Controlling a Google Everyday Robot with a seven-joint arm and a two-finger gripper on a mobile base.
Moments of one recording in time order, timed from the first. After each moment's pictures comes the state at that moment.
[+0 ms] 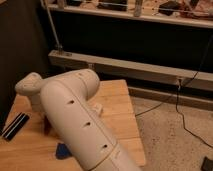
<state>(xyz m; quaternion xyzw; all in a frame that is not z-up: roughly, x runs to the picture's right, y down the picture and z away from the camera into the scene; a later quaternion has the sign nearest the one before) -0.364 0.156 0.876 -0.29 0.25 0.59 0.71</state>
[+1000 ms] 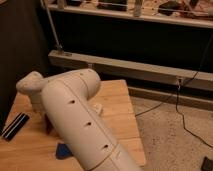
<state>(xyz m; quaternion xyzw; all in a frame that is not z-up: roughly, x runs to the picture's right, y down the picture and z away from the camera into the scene) -0.360 0.148 0.874 -0.29 0.25 0.59 0.71</state>
